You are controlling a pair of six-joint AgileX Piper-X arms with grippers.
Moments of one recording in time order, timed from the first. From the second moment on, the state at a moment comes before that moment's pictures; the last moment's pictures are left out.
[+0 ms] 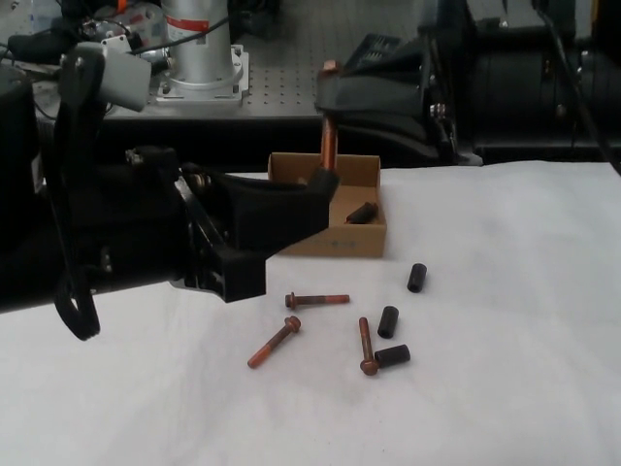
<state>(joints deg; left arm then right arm) -31.2 59.3 -39.4 -11.0 33.4 -13.0 36.6 73.3 -57.7 3.3 -39.9 46.3</state>
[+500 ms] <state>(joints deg) -31.2 59.3 -39.4 -11.5 33.3 -13.0 36.7 72.5 -57.7 1.9 -43.9 46.2</state>
